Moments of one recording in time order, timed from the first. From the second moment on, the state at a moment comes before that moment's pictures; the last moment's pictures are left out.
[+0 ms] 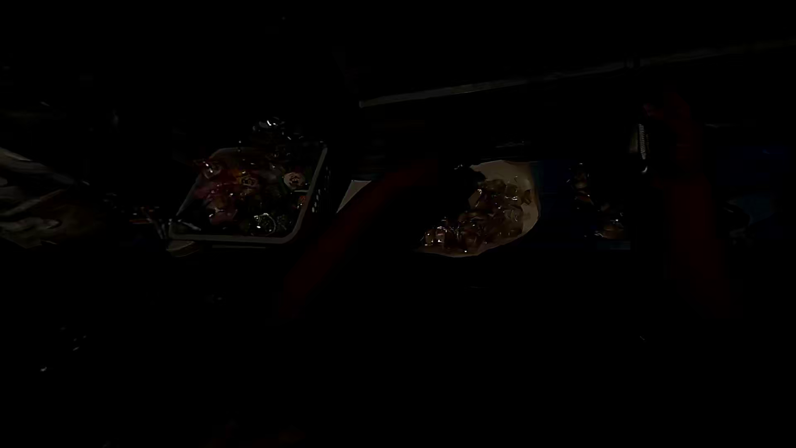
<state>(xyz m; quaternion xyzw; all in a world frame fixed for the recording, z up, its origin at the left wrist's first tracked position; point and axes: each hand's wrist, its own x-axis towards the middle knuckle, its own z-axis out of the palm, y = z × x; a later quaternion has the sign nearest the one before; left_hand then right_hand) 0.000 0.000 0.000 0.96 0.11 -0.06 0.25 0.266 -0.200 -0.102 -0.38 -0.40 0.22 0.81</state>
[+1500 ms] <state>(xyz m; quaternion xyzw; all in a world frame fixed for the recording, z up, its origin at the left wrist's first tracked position) -0.054 0.049 -0.016 0.97 0.23 -0.07 0.08 0.244 -0.200 -0.092 -0.45 -0.40 0.22 0.77</state>
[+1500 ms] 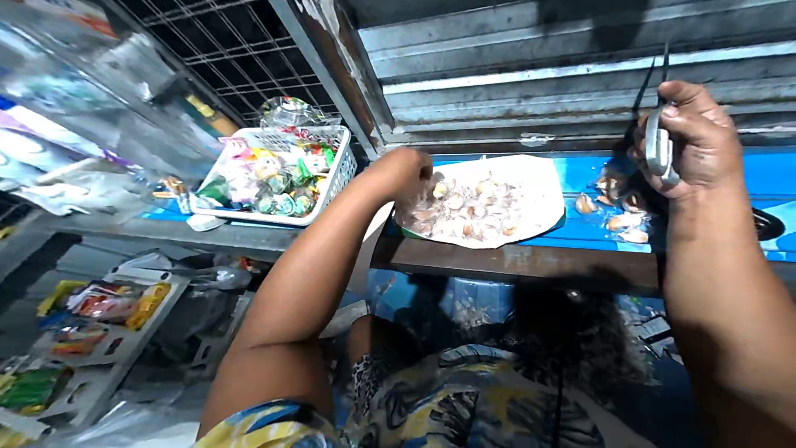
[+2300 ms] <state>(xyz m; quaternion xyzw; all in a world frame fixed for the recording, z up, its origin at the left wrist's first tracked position) -0.027 0.045 -0.033 0.98 0.19 -0.04 0.09 0.240 -0.201 -0.090 -0.44 -0.40 0.21 0.77</state>
